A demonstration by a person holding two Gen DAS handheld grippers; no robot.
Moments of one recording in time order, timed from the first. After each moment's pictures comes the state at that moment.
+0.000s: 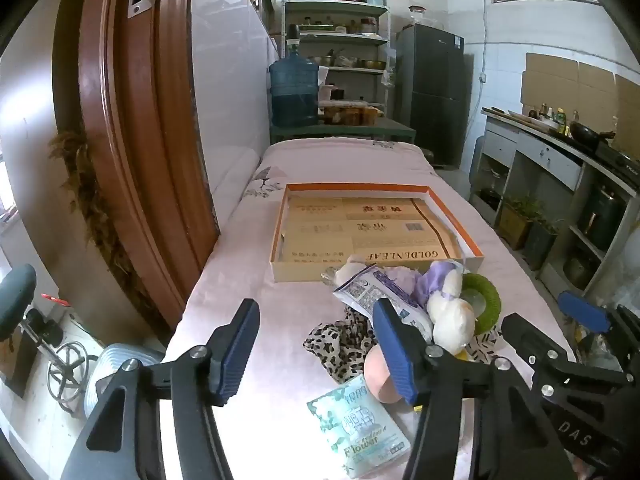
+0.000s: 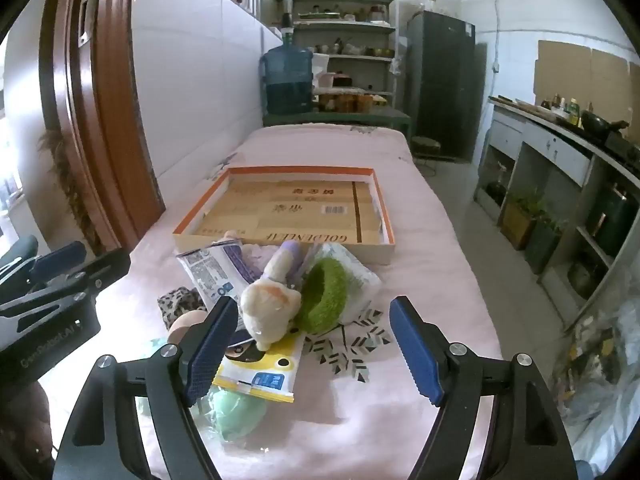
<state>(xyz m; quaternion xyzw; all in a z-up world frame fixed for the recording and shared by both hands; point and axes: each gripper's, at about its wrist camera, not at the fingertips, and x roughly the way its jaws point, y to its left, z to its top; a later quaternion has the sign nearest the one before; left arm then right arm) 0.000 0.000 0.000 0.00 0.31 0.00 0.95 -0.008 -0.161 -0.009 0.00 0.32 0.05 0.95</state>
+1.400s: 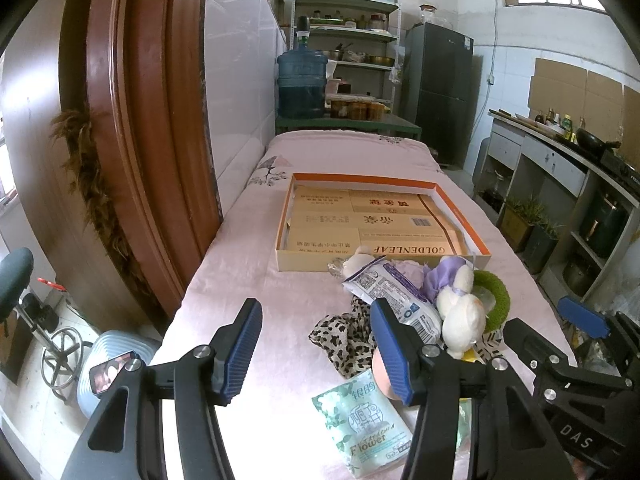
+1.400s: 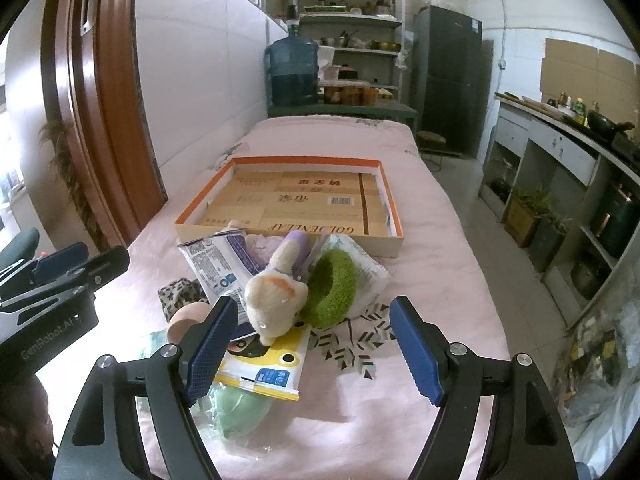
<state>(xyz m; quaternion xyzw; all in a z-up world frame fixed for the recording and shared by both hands) 0.004 0.006 -0.008 -0.02 0.32 0.01 0.95 -0.002 -0.154 -0.019 -0.01 0.33 0.06 0.94</state>
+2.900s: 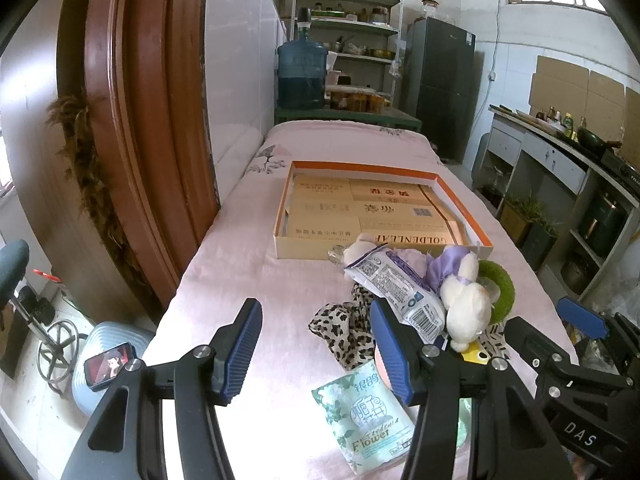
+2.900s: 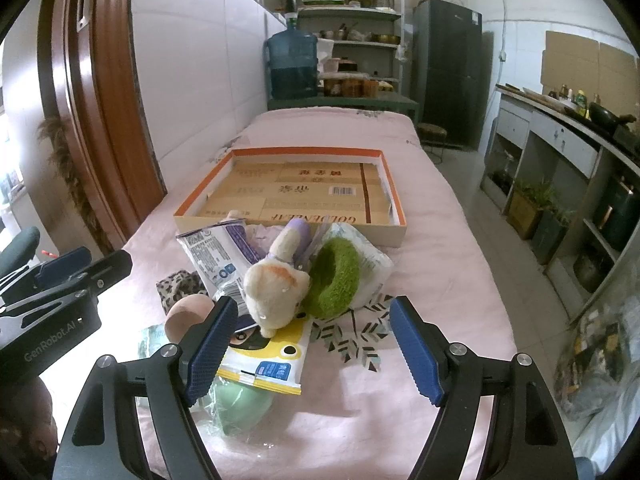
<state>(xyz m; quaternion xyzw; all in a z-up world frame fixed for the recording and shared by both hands) -0.001 0.004 -0.022 -0.02 0.33 0.00 0.94 -0.002 -0.155 -0.024 0.00 0.35 0.06 0.94</state>
